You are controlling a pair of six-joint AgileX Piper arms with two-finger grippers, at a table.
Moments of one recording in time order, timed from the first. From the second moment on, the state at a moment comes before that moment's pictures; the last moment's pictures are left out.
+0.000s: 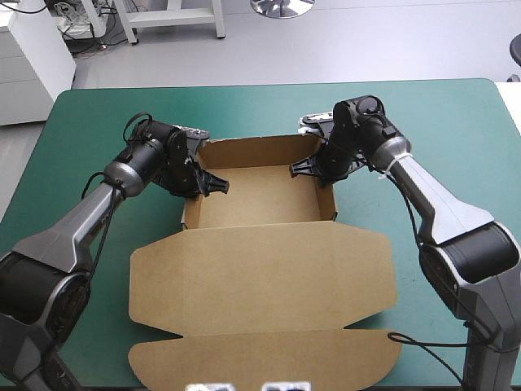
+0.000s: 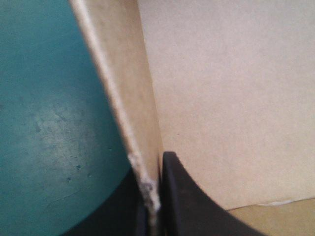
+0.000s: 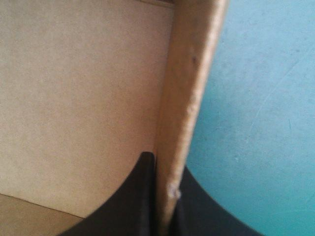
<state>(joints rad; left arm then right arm) -0.40 1.78 -1.55 0.01 1.11 -0.13 0.46 1.98 -1.86 0.10 1.24 0.10</state>
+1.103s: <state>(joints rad) -0.35 1.80 -1.55 -0.10 0.95 -0.12 0.49 1.99 -1.86 -0.08 1.23 0.15</state>
